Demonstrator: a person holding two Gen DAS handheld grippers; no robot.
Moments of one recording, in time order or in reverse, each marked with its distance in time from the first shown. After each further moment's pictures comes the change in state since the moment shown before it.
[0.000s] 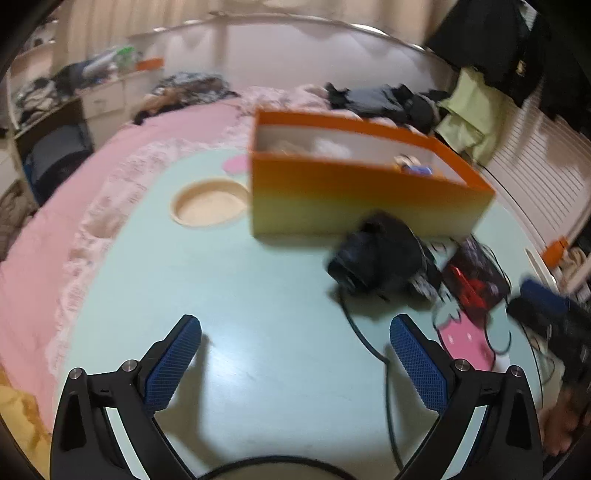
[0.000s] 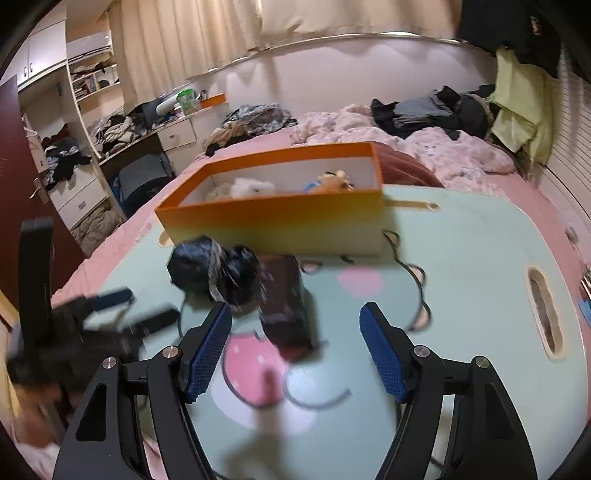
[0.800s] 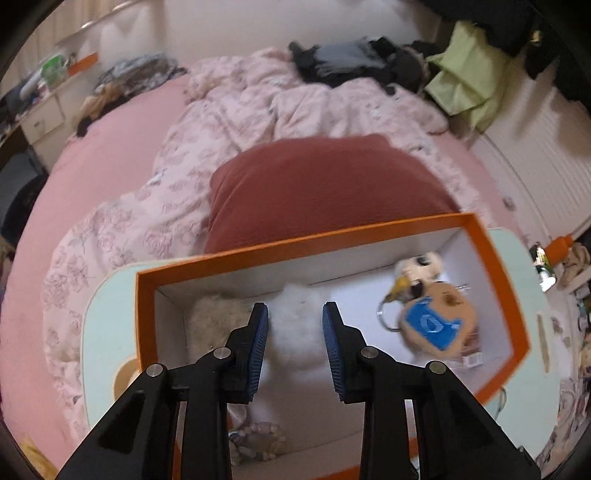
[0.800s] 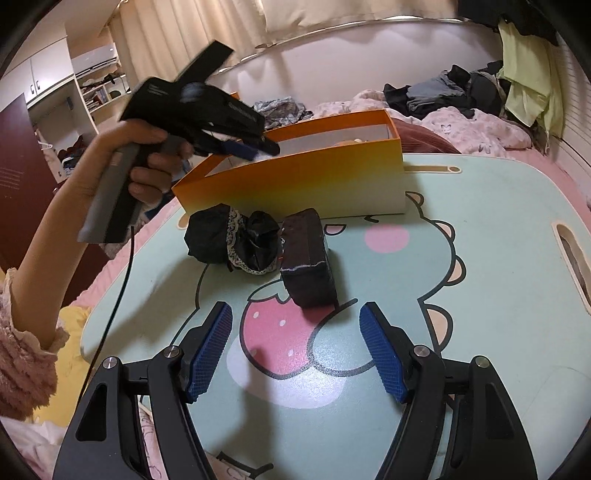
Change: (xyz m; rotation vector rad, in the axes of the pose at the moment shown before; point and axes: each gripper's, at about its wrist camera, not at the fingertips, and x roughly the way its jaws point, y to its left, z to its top) left arm 0.131 -0.040 0.157 0.121 0.310 -0.075; right arm 0.013 -0.001 -0.020 0.042 0.019 0.121
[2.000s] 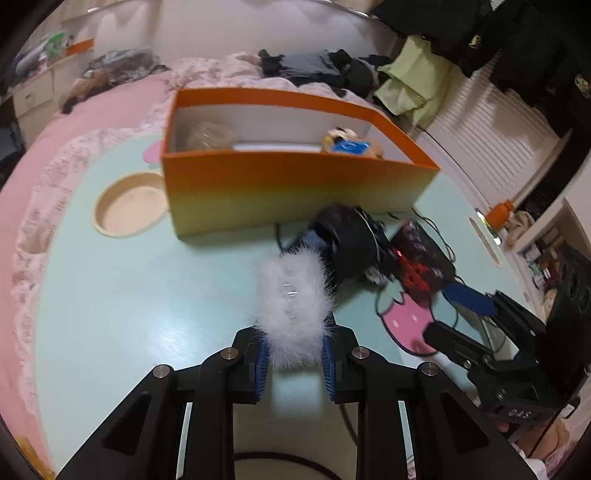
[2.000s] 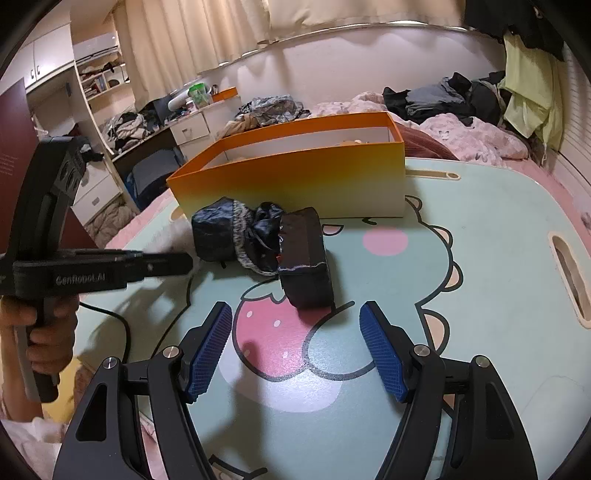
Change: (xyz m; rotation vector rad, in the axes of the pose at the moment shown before) left arm -0.060 0.000 -0.174 0.018 -0.123 -0.218; right arm 0.003 0.007 0.001 -0.047 0.008 -0.055
